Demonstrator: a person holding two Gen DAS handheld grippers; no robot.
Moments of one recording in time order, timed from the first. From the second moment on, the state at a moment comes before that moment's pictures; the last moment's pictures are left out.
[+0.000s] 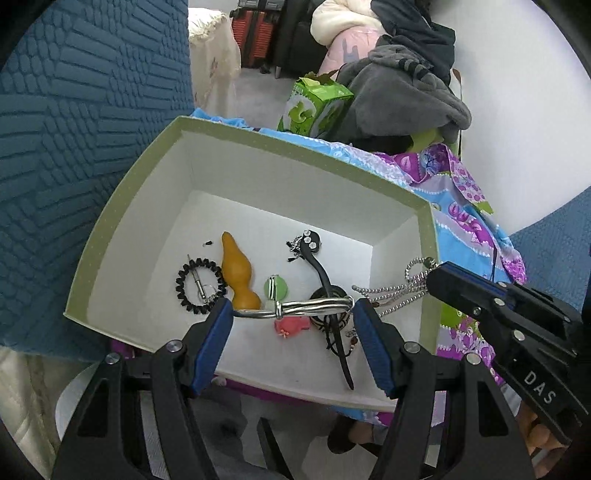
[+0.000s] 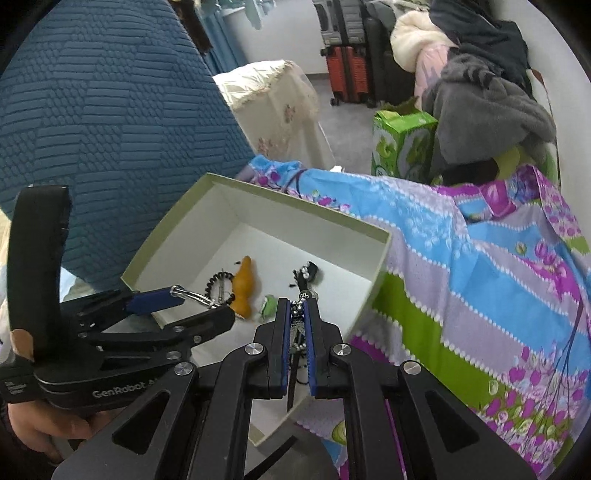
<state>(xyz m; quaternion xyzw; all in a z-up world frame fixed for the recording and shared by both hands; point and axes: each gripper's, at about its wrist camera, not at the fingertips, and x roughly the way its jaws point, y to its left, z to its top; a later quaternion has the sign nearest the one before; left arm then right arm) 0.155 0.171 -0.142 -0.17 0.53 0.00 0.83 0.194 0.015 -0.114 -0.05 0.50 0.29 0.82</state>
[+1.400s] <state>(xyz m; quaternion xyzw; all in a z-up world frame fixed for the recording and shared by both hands) 0.033 0.143 0.076 -0.12 0.31 0.03 0.94 0.080 -0.070 0.099 -0.03 0.27 0.29 0.92</state>
